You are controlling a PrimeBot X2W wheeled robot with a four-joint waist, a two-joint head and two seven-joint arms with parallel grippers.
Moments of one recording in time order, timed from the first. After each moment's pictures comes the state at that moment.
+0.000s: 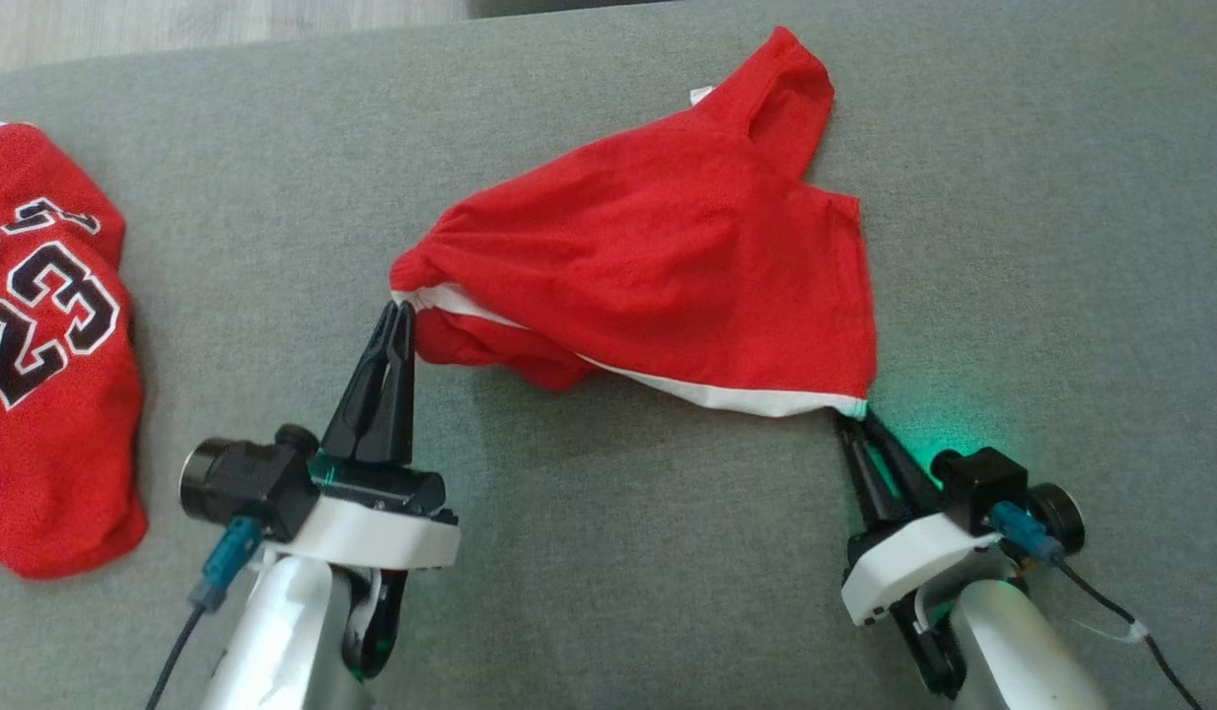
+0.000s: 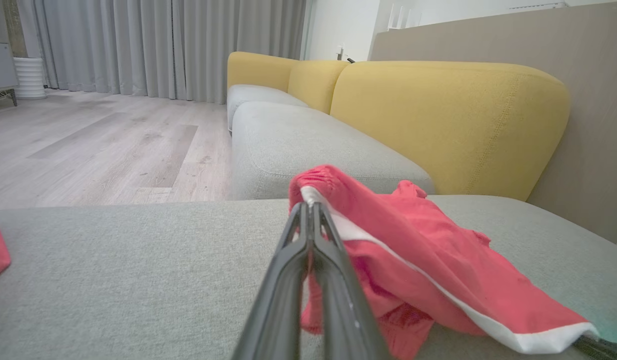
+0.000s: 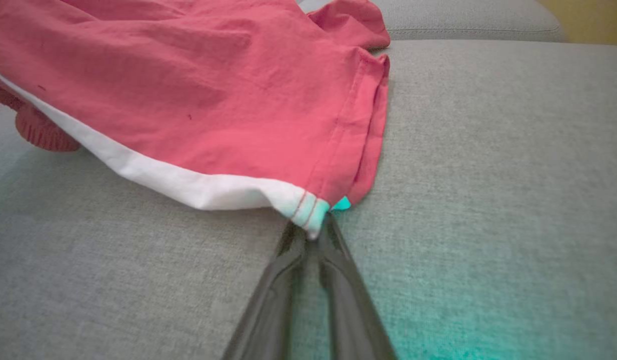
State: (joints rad) left arm -0.24 0.08 -0.23 0.23 -0.23 -0.12 -0.26; right arm -0.22 -0.05 0.22 0.58 0.08 0.12 -0.26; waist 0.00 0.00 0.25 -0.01
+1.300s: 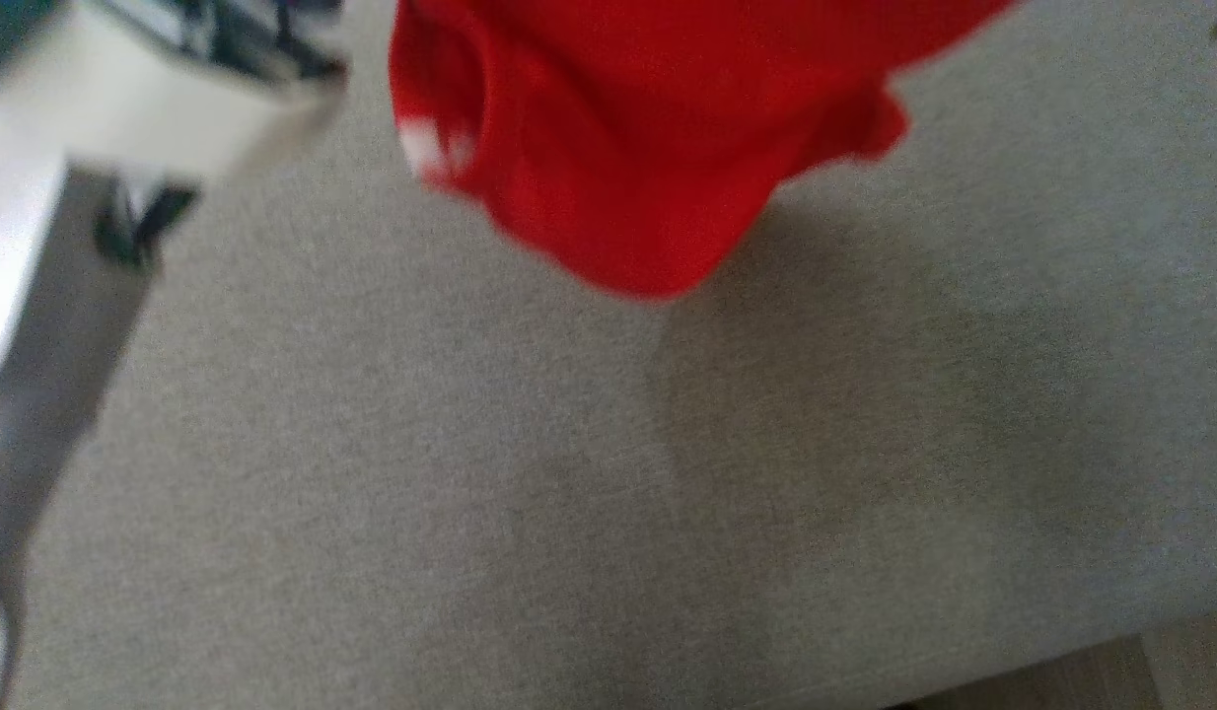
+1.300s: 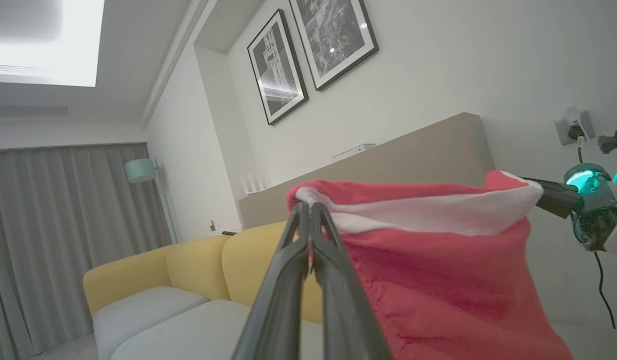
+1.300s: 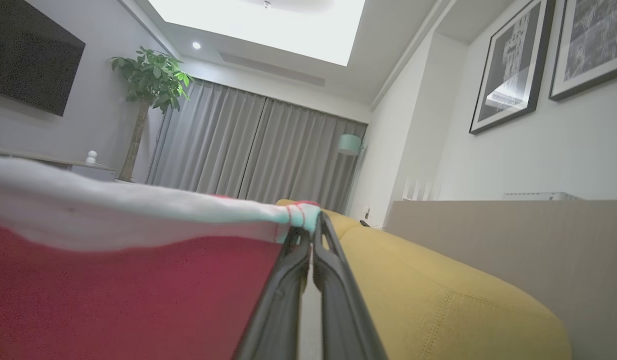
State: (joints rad) left arm -1.03 0.46 -0.53 -0.04 -0.48 -0.13 -0.06; right arm -0.81 -0.38 0.11 0.16 0.19 0.12 -0.24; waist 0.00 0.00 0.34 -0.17
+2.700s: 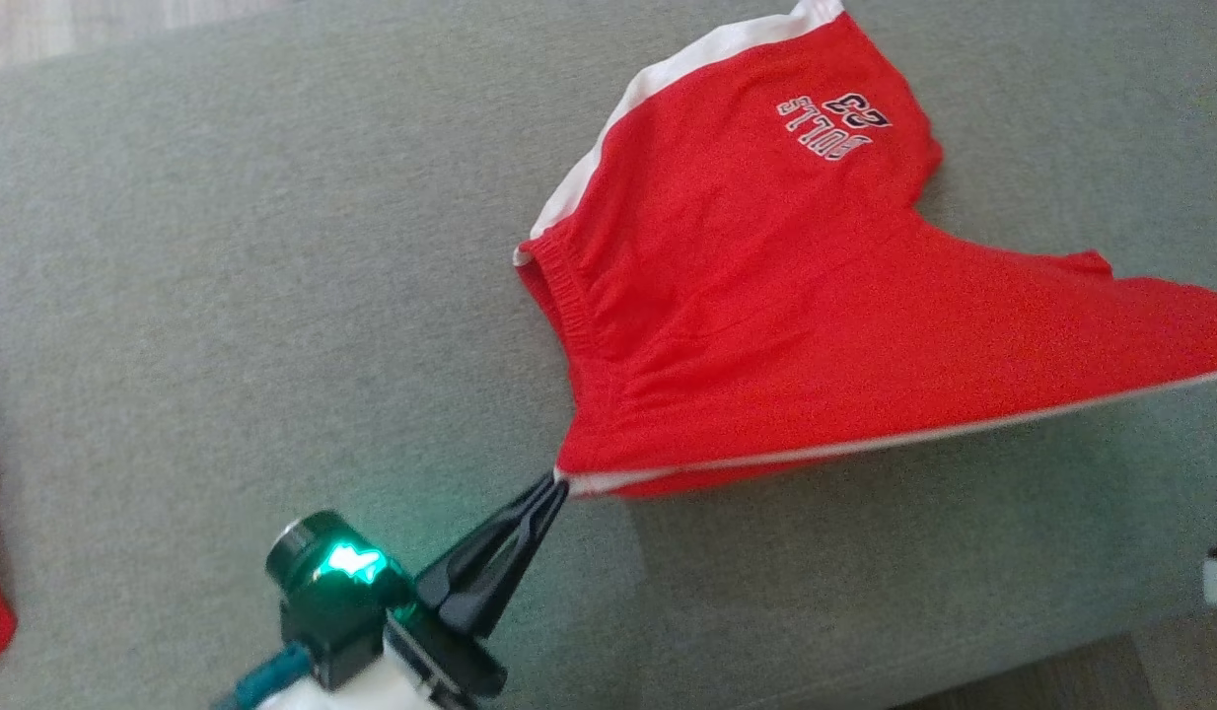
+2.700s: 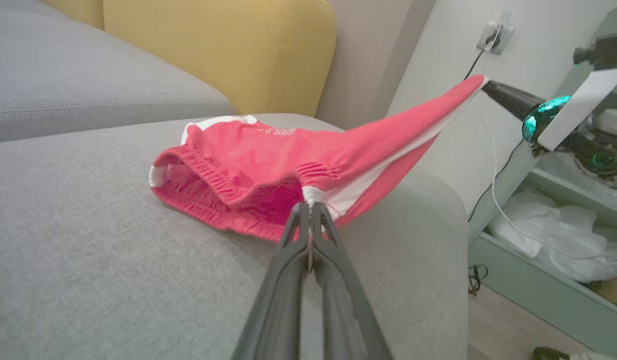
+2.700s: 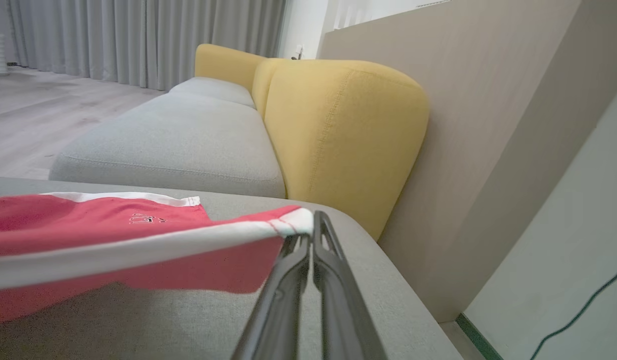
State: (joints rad) left arm -0.18 0.51 -0.82 -0.08 -0.49 -0.07 -0.25; right arm 0.13 -0.18 -0.28 -0.23 0.08 0.12 -0.21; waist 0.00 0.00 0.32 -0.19
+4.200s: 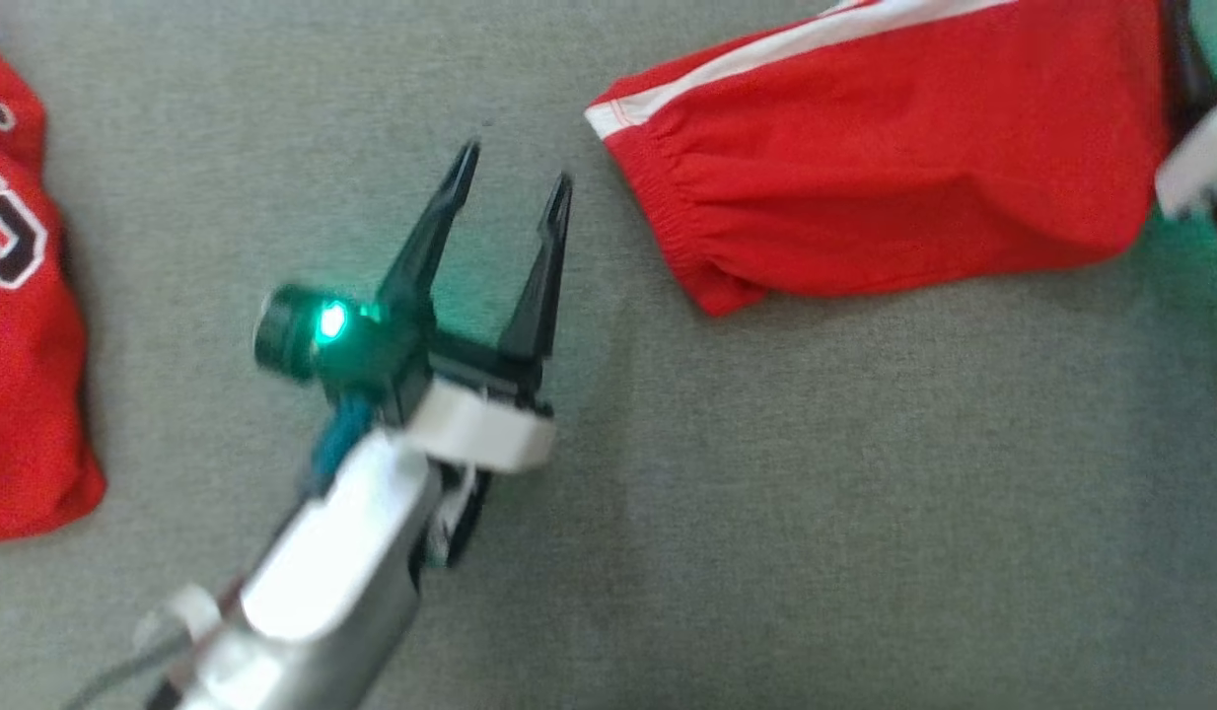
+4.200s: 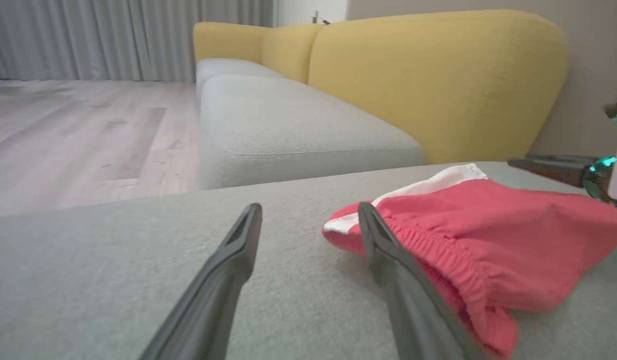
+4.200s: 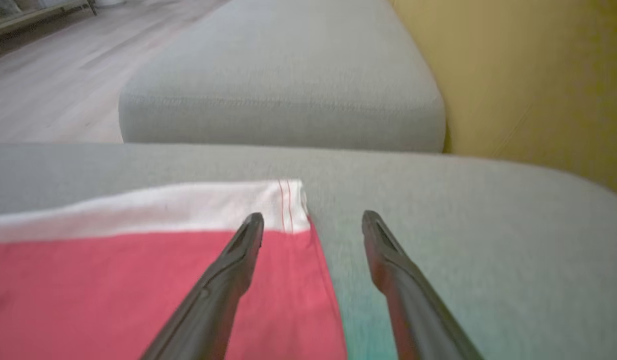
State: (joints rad) left arm -0.57 0.22 -0.70 0.19 -0.46 0.18 -0.25; right arm -0.87 -0.48 0.35 0.79 0.49 0.12 -0.09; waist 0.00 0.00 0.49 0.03
